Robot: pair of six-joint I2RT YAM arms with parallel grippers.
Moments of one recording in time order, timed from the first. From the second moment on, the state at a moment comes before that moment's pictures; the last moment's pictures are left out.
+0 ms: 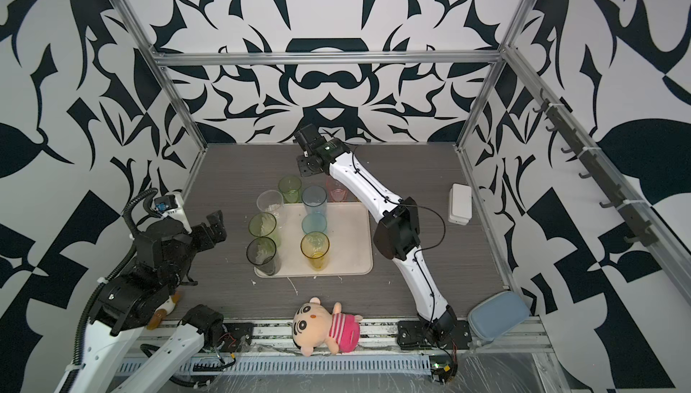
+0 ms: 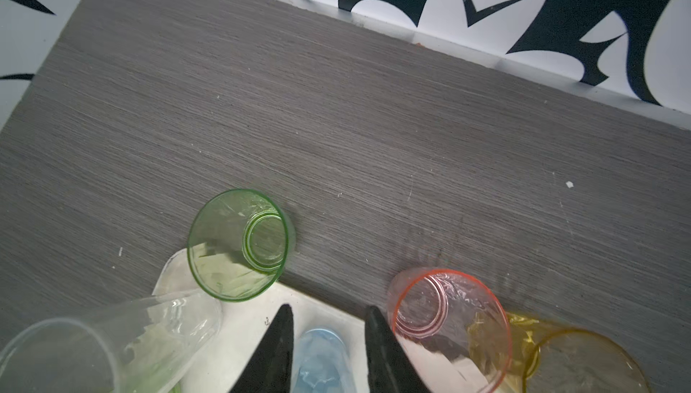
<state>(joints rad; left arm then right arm) -0.43 0.54 0.91 -0.85 -0.47 -0.42 0.70 2.32 2.43 -0.99 0.13 0.30</state>
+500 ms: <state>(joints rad) -0.43 0.55 0.91 -0.88 -0.50 -0.42 0.70 2.50 2.54 -0.96 0.04 0.28</state>
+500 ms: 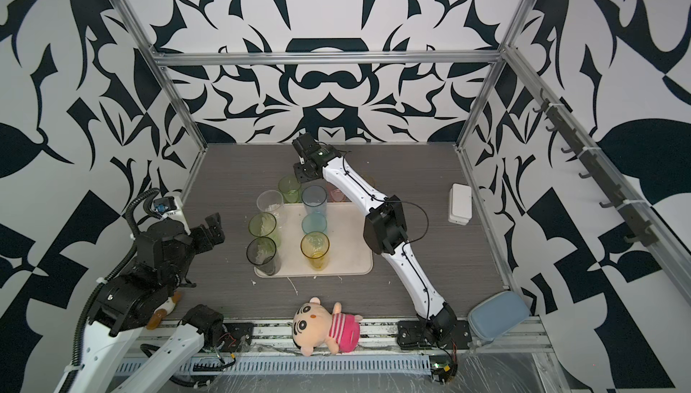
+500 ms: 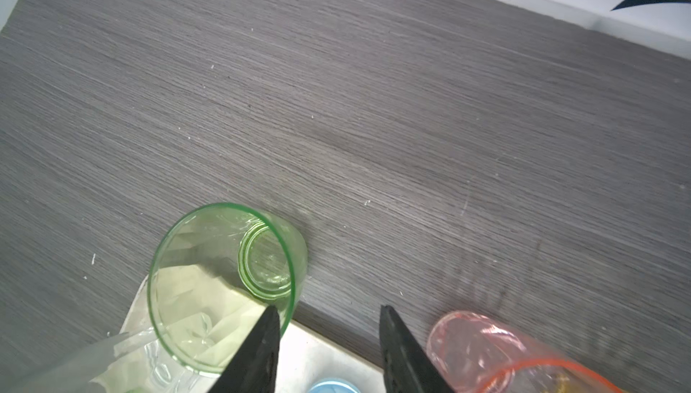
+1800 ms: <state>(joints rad) -0.43 0.58 0.91 -0.88 -0.49 -0.41 0.70 2.62 2.62 -0.91 -0.04 0.33</state>
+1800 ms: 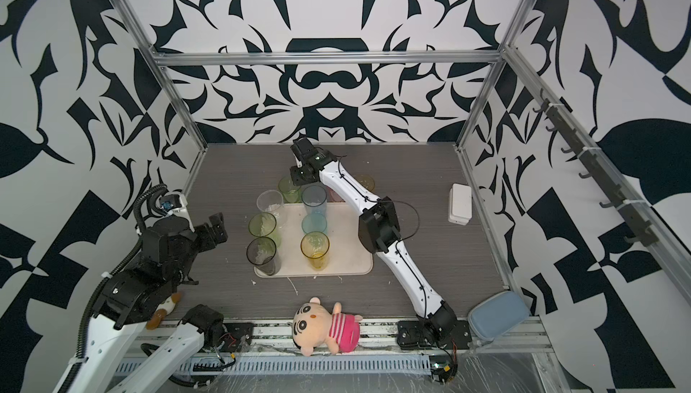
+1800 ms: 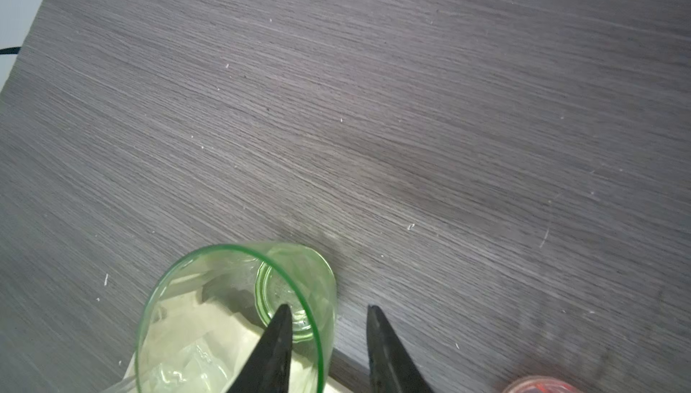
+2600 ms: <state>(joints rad) -0.43 0.57 0.91 -0.88 -0.49 -0.41 0.70 2.62 2.62 -0.91 -0.06 0.36</state>
